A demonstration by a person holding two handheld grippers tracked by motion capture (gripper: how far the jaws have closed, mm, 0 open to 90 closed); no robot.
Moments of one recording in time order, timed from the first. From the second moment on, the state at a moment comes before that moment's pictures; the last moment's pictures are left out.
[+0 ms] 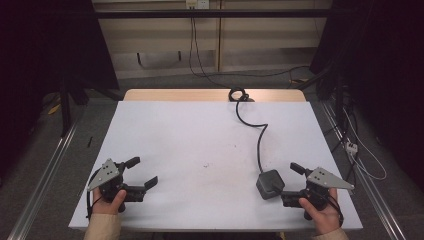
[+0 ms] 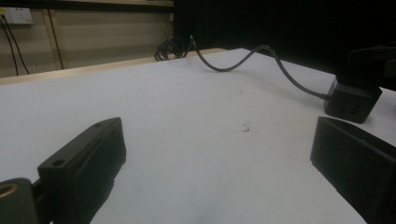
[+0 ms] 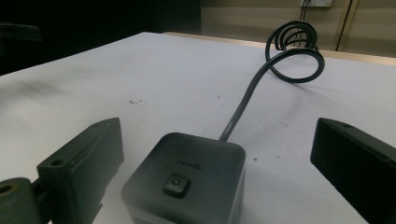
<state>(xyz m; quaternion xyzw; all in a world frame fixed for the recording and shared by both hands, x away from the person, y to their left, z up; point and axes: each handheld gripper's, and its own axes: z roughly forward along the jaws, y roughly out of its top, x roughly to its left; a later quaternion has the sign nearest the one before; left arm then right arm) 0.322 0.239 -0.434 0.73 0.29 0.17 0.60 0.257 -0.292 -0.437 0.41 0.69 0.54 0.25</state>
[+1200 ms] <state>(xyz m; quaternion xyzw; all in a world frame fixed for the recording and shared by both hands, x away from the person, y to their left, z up) 0.322 0.241 -0.435 0.73 0.29 0.17 0.60 0.247 -0.307 -0.448 0.41 0.69 0.53 0.26</state>
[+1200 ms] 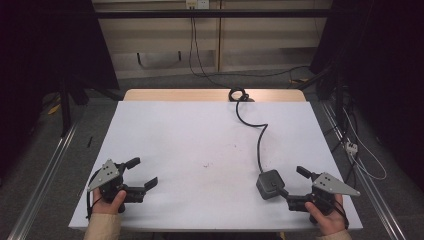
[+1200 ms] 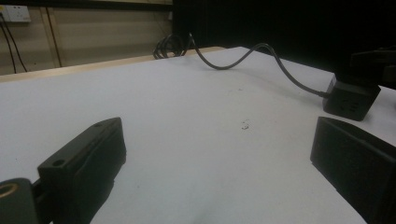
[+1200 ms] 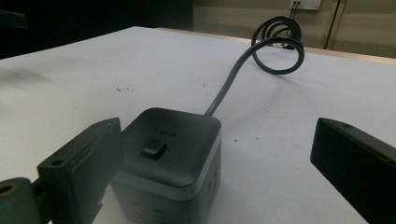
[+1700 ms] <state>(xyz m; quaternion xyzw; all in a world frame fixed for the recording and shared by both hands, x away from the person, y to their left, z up) 0.322 0.241 -0.435 0.73 0.29 0.17 0.60 0.246 -0.306 -0.448 0.41 0.69 0.54 0.26</state>
